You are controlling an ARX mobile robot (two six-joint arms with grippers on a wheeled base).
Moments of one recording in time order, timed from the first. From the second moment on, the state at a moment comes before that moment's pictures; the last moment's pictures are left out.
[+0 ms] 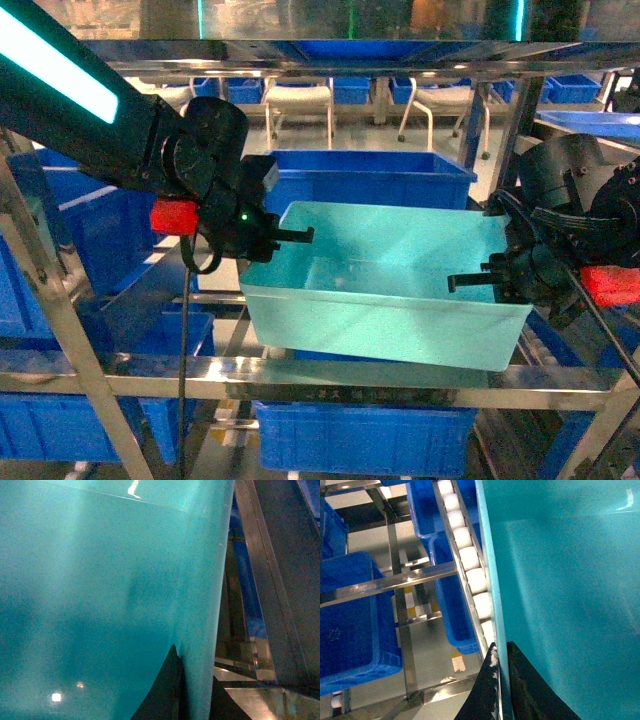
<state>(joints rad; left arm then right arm) -0.22 2.56 1.85 -0.14 0.06 0.01 0.16 2.37 1.42 0.11 0.16 0.07</state>
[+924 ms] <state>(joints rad) -0.21 2.57 1.85 -0.06 0.07 0.06 0.20 2.46 1.53 0.16 0.11 -0.01</state>
